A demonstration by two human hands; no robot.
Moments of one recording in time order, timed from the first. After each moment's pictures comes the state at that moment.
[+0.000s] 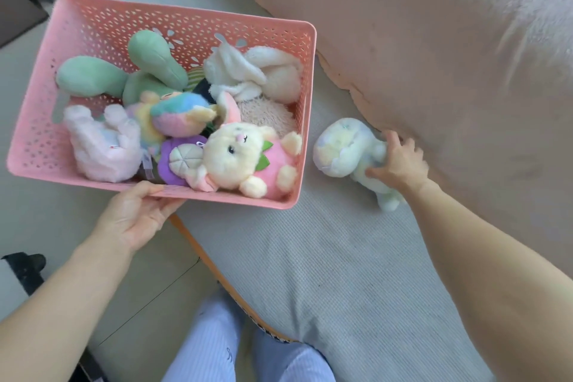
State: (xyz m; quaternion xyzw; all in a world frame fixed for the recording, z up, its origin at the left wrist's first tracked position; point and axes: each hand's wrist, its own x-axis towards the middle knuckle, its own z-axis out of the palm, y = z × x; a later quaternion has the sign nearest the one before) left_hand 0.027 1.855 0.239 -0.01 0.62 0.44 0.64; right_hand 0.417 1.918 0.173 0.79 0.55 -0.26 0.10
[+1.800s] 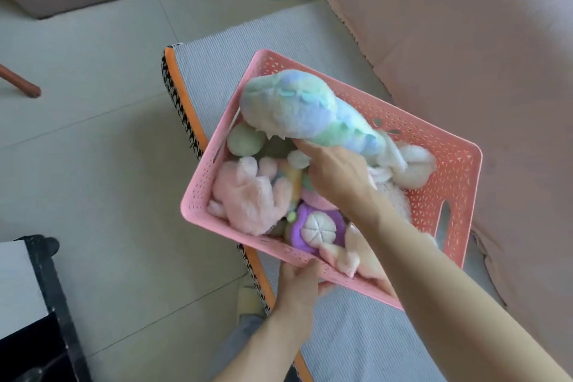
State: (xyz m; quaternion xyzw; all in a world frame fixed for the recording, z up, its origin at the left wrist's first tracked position) left_hand 0.014 1.862 0.255 -0.08 0.60 0.42 0.68; right_hand 0.044 2.021 0.266 0.55 0.81 -0.18 0.08
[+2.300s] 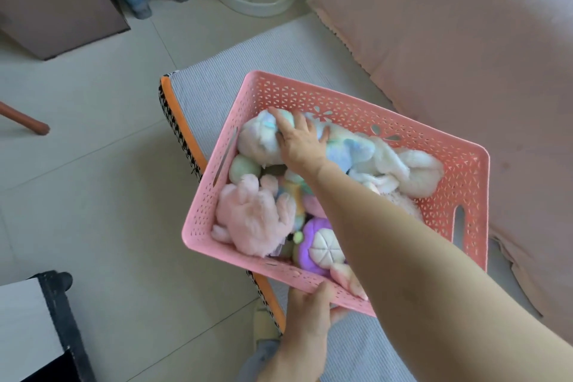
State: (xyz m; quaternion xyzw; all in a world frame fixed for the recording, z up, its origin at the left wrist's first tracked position) left_hand 0.014 1.871 0.264 0.02 0.54 0.45 0.71; right_hand -0.004 2.084 0.201 0.61 0.74 -0.29 0.04
